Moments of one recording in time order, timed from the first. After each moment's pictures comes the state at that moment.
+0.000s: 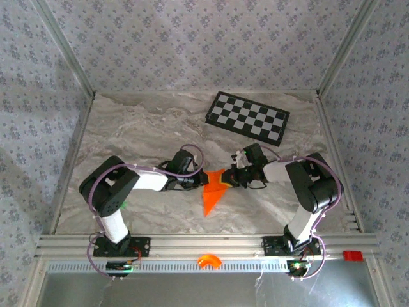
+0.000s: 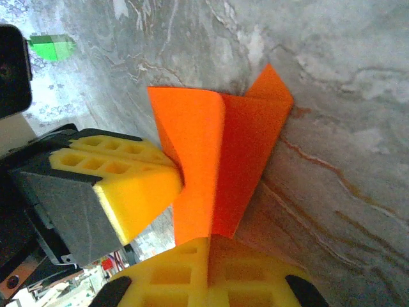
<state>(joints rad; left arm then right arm) -0.74 1.74 0.71 0.21 0.41 -0.94 0.42 1.71 0.65 0.07 -0.83 0.72</state>
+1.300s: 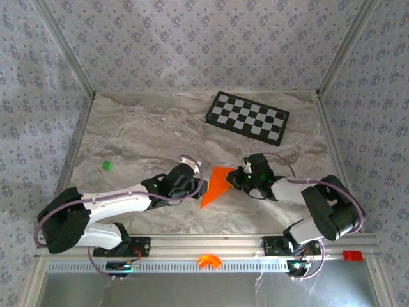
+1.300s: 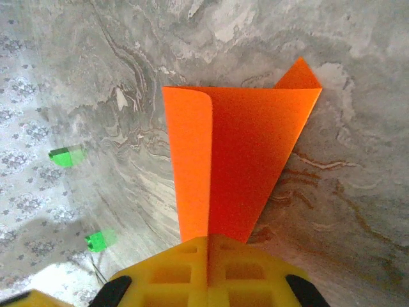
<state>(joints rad) -1.04 1.31 0.65 -0.07 -0.08 -0.68 0.50 1.44 0.42 0.29 -0.45 1.13</state>
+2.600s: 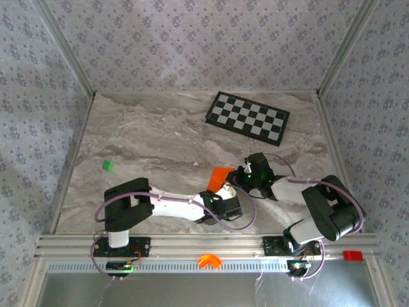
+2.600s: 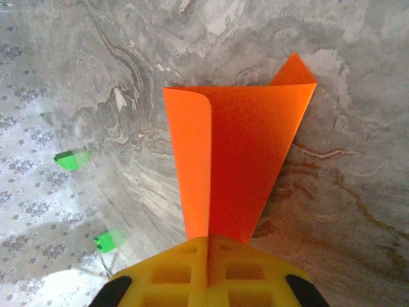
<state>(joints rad) -1.38 1.84 1.08 -0.55 -0.63 -0.46 0.50 1.44 0.43 0.27 -0.47 1.17</state>
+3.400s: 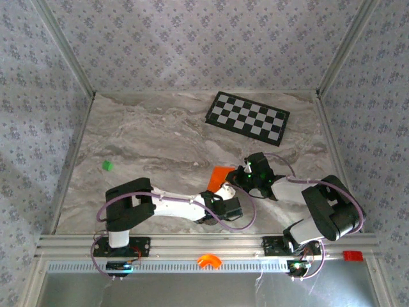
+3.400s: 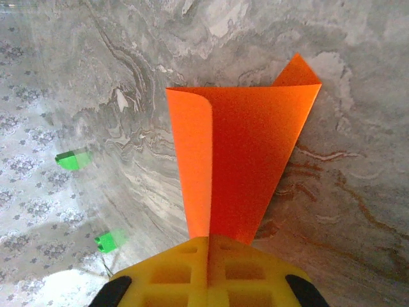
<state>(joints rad) -1.38 1.85 1.08 -0.56 -0.65 -0.49 0.50 1.44 0.43 0.27 -0.47 1.17</state>
